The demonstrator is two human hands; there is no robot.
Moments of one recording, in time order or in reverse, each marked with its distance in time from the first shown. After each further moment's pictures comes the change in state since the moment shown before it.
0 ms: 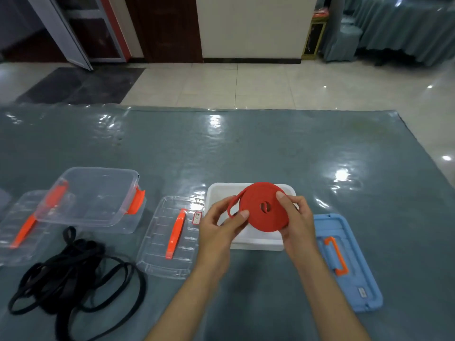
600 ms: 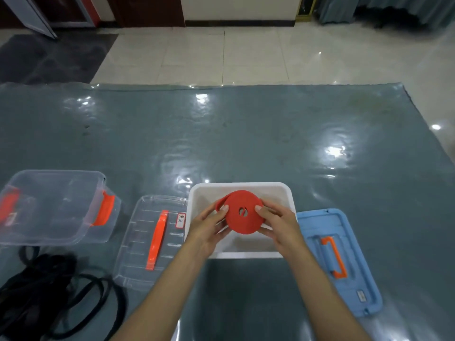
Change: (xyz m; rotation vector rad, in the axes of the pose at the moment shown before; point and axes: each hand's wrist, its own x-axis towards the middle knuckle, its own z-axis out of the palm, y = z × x) left_hand 0.118 -0.058 -0.014 0.032 0.060 -0.556; right_hand 0.094 0.053 -0.029 -0.283 -0.034 0.282
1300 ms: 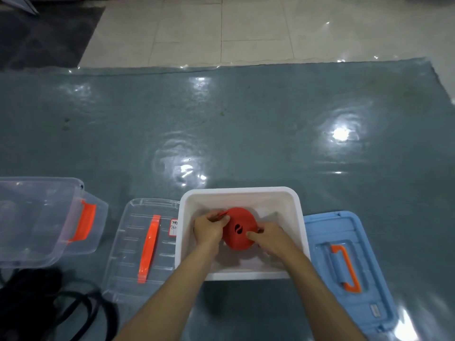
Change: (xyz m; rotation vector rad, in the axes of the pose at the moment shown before) left_hand 0.096 -0.036 0.004 0.404 0.379 0.136; right_hand 0.058 0.027 -0.002 -0.940 -0.203 0.132
